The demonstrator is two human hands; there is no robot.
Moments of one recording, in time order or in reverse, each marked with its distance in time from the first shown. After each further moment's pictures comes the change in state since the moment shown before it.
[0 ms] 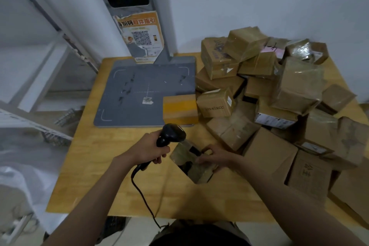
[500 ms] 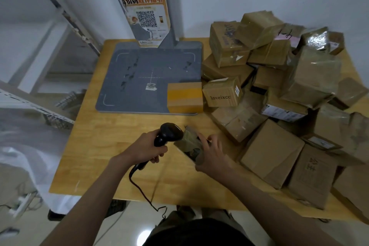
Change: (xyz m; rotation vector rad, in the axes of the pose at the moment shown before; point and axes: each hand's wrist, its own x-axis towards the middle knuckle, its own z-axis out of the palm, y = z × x) left_hand -0.011 -0.041 0.012 -0.036 -0.007 -0.082; right_hand -0.005 0.010 0.075 -0.690 0.526 -0.277
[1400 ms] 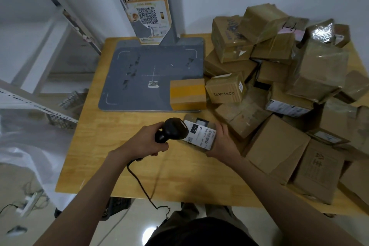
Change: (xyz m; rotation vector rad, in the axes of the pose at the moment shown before) left_hand -0.011 0.010 -0.019 0.060 0.004 0.098; right_hand 0.023 0.021 -0.013 0.222 0.072 0.046
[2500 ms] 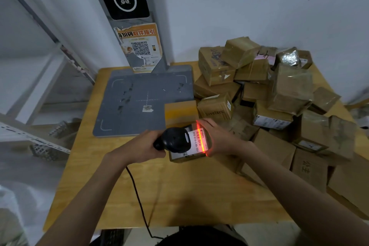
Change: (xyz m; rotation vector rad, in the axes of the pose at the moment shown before) left_hand 0.006 0.030 -0.042 0.258 -0.063 0.243; right_hand 0.017 -0.057 -0.092 -0.194 -0.131 -0.288
